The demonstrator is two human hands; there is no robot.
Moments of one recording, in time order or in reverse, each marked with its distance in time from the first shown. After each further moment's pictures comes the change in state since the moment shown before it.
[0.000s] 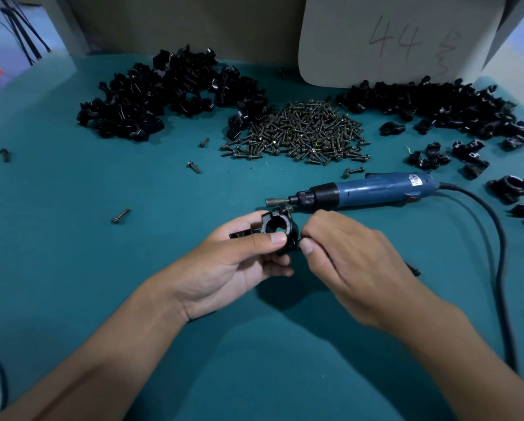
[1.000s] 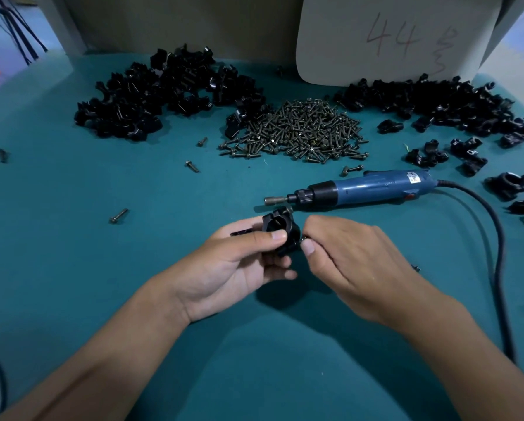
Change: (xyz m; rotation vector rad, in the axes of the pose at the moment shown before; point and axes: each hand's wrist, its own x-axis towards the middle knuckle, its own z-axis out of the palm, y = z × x) left_hand 0.003 -0.005 -0.003 -0.034 -0.014 -0.021; right_hand 0.002 0.001 -0.003 -0.006 -0.060 -0.021
